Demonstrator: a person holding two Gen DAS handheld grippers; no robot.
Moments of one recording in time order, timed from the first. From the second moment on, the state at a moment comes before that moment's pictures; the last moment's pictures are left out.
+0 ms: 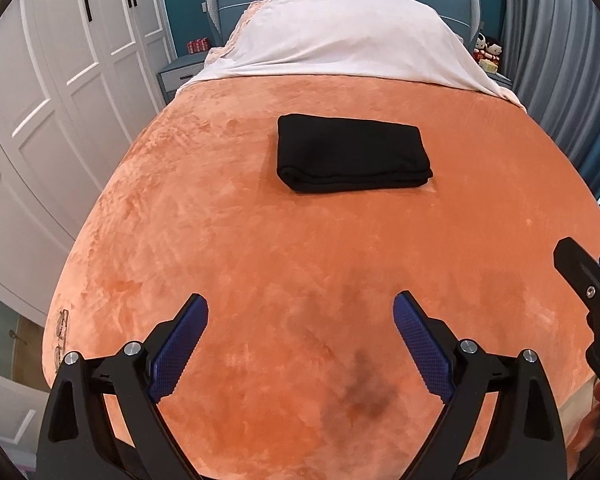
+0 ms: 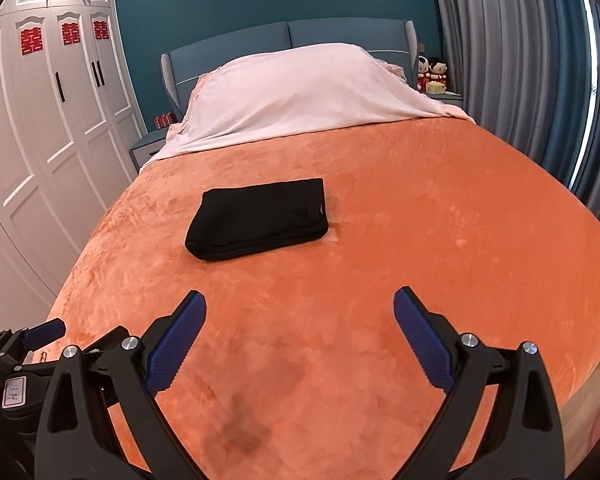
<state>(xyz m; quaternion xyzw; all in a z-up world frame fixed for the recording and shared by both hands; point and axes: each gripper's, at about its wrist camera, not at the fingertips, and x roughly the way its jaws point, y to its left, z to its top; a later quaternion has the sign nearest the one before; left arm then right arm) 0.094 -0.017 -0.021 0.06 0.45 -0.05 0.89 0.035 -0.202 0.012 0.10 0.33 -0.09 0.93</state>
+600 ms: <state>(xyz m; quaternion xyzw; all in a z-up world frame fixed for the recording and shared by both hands) 0.093 -0.011 -0.022 0.07 0.45 -0.05 0.89 0.039 -0.196 0.010 0.09 0.34 -0.08 0.93</state>
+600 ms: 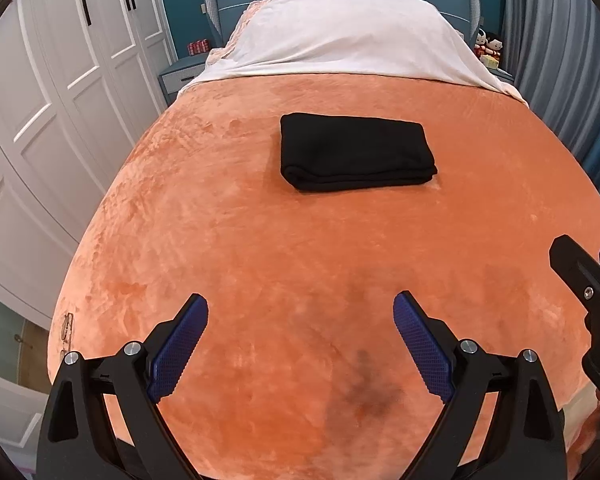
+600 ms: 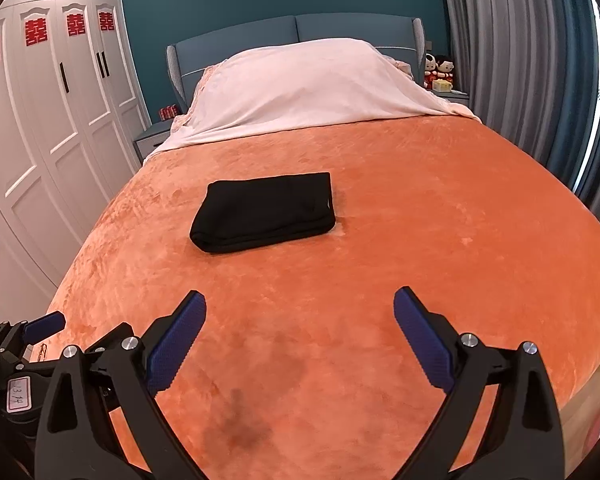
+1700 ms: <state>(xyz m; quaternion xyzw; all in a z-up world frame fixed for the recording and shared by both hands) 0.090 -0.013 -0.018 0.09 0.43 -0.05 0.90 0.038 -0.193 0.009 0.10 0.34 -0.07 0.93</state>
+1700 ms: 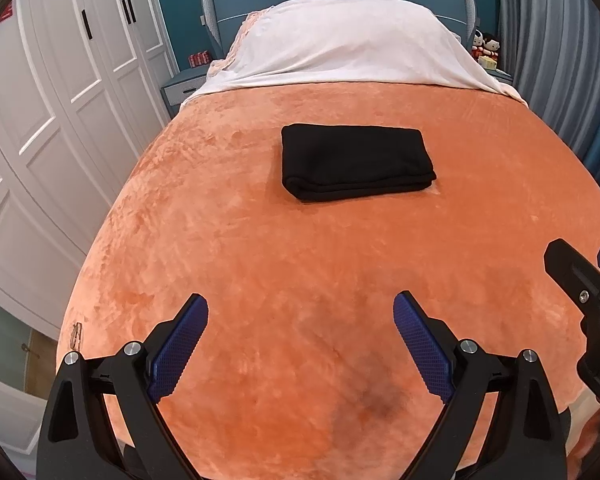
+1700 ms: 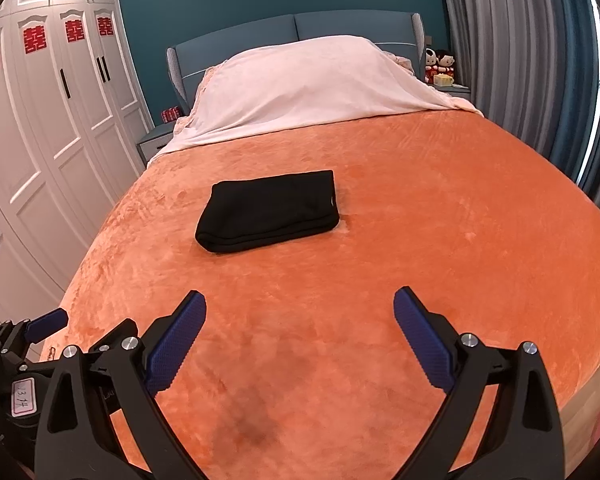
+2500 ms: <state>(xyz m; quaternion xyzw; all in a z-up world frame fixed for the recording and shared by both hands) 0.090 -0.015 -0.015 0.09 0.43 -0.05 0.90 0.034 -0.184 0.009 0.10 0.34 -0.08 0.93</state>
